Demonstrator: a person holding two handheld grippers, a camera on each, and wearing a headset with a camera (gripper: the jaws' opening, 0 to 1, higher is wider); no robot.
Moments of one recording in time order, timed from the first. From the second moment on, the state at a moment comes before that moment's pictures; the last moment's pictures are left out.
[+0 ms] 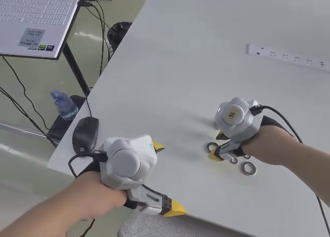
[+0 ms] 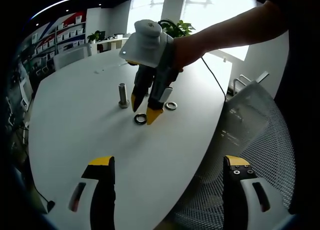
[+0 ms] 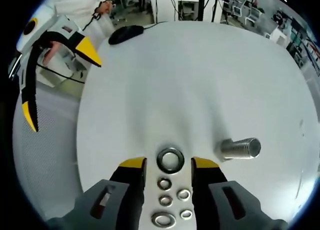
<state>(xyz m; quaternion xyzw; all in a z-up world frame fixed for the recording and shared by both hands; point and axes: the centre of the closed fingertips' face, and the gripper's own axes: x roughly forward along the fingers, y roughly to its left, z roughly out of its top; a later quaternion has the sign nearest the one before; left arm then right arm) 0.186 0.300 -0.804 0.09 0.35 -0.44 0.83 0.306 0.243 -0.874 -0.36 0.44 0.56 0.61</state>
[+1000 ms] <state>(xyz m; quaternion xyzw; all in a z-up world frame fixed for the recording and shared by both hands) 0.184 0.298 -0.805 0.08 0.35 -0.44 0.82 0.309 0.240 -0.879 -0.41 0.43 0.55 0.58</state>
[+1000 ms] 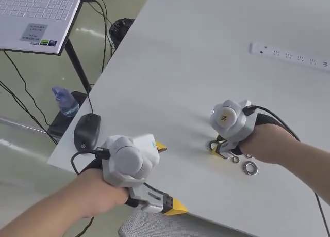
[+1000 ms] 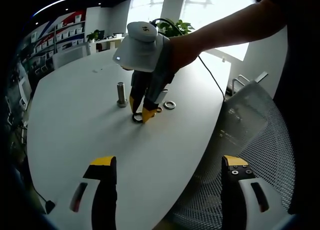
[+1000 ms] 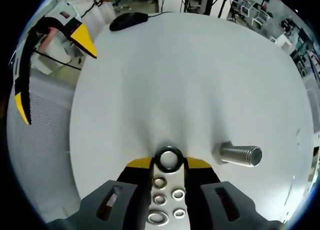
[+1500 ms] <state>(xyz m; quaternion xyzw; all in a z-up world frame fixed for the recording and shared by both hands) 0.182 0.295 -0.803 0.08 0.35 -0.44 0.82 0.310 0.239 -0.880 -0.44 0.45 0.54 0.56</state>
